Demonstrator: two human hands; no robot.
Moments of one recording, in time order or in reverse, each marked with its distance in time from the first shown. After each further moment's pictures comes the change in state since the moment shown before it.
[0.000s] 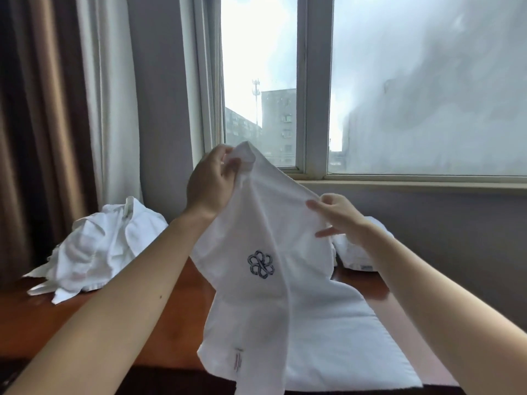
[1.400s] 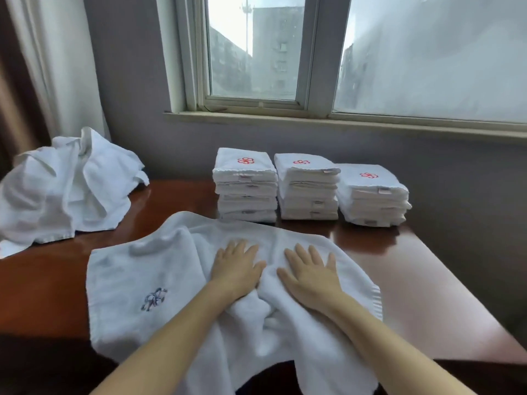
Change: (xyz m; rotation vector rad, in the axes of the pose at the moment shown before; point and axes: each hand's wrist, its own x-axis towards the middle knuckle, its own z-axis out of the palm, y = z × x) left_hand -0.198 -0.119 0.136 0.492 -1.057 -0.309; right_hand -0.042 0.192 0.115 -0.956 -0.349 0.137
